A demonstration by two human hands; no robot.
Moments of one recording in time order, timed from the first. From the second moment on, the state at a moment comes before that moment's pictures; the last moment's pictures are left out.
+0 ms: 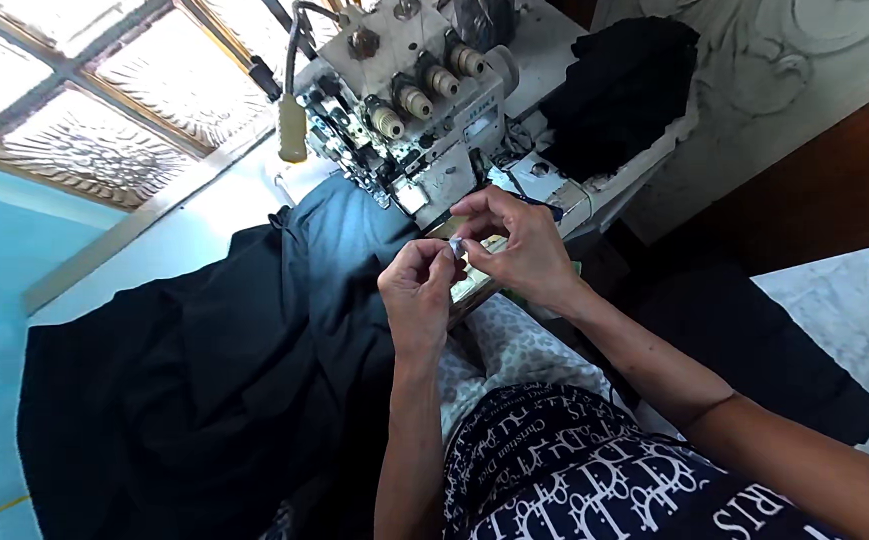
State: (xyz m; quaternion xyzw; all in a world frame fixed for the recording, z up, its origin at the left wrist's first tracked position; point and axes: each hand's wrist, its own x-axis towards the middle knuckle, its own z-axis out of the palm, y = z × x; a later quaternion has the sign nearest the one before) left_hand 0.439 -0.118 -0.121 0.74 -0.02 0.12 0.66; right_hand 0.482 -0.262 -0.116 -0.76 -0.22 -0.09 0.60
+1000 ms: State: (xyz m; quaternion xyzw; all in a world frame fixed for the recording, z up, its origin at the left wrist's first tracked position) left_hand 0.448 -0.135 -0.128 0.66 -0.02 0.09 0.75; right_hand 0.537 -0.320 -0.138 -0.83 -0.07 -0.09 0.54
